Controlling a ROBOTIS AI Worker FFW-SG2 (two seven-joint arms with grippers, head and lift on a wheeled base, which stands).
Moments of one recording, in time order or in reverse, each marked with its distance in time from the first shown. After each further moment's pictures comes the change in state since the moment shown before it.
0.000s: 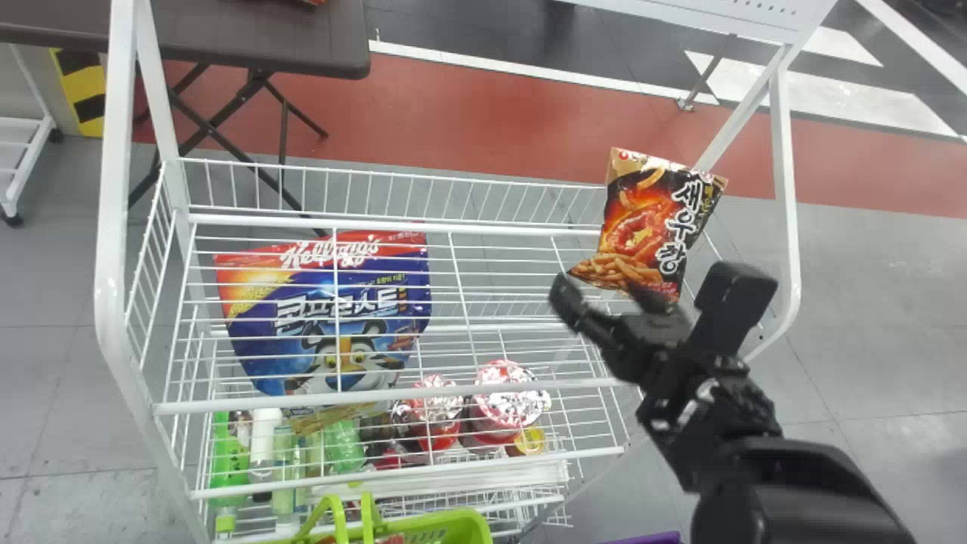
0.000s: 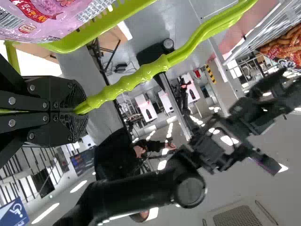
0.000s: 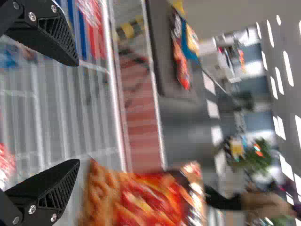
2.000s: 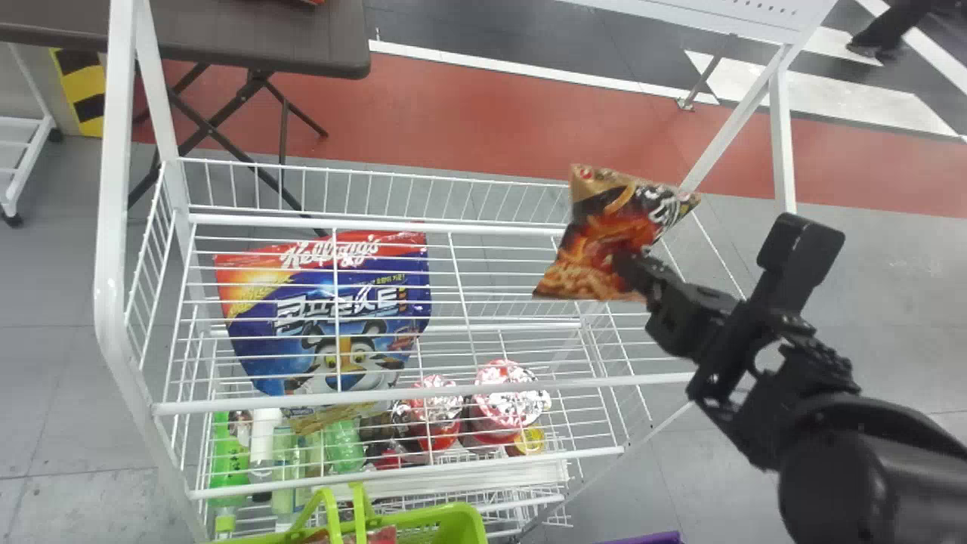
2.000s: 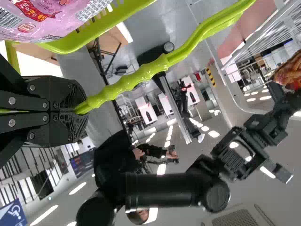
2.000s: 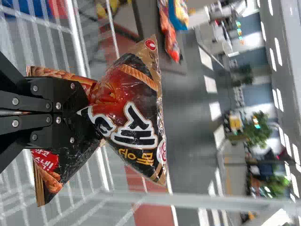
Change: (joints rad) left arm -0.018 0.002 0.012 0.011 0.003 0.009 0.005; right arm -0.046 -0.022 -0.135 -0.203 -0.165 0.412 0.072
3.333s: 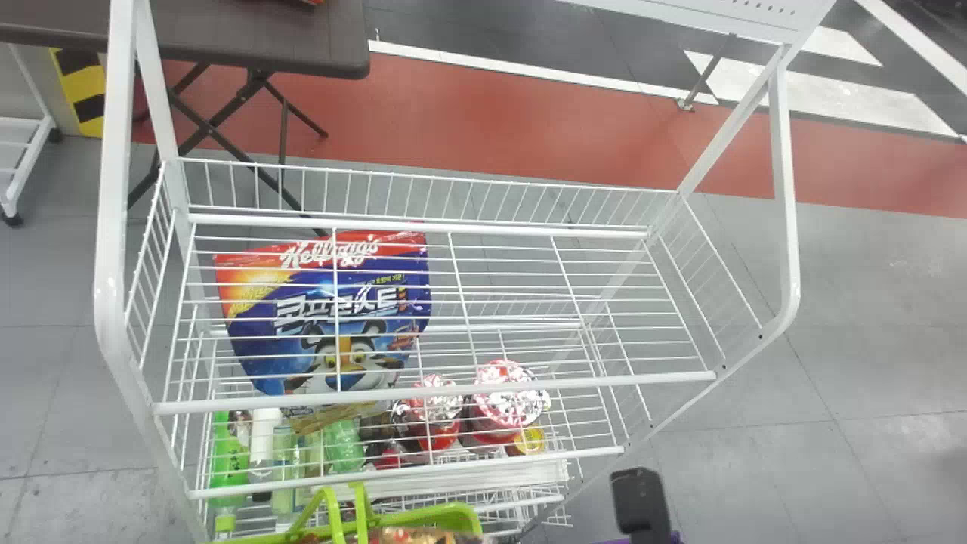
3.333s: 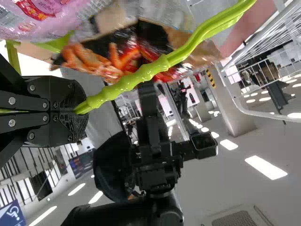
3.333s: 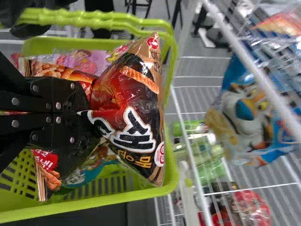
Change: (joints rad) left arm -0.006 -0.005 -0.005 0.013 0.005 -0.005 0.013; right arm 0.346 0.016 0.133 -0.047 -0.022 0.618 0.310
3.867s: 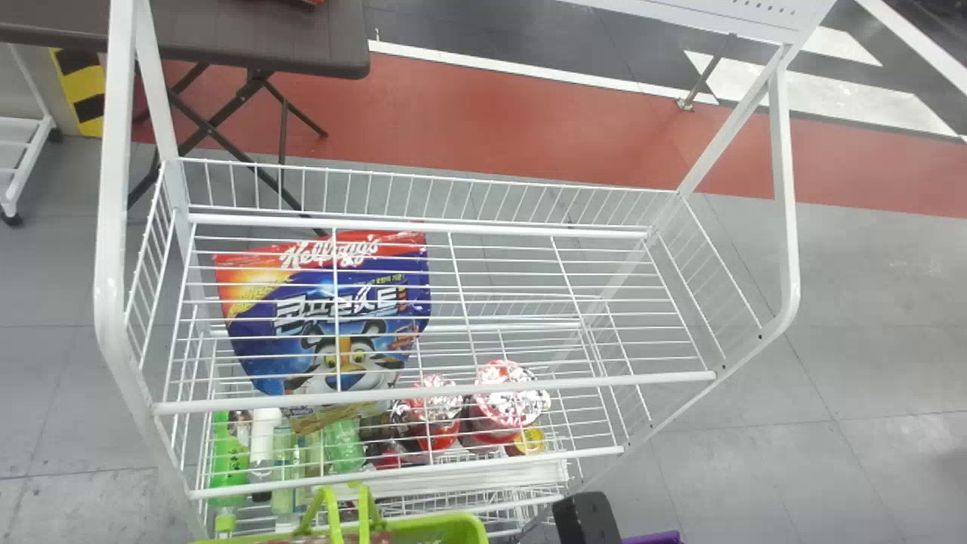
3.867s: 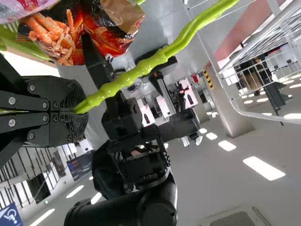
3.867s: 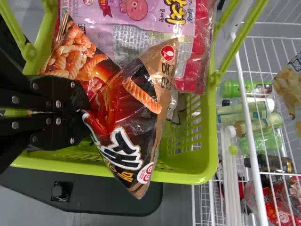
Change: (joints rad) left arm 0.000 0.000 0.016 0.009 0.008 -0.014 -0.002; right arm 0.003 -0.068 0.199 0.062 0.202 -0.061 -0.099
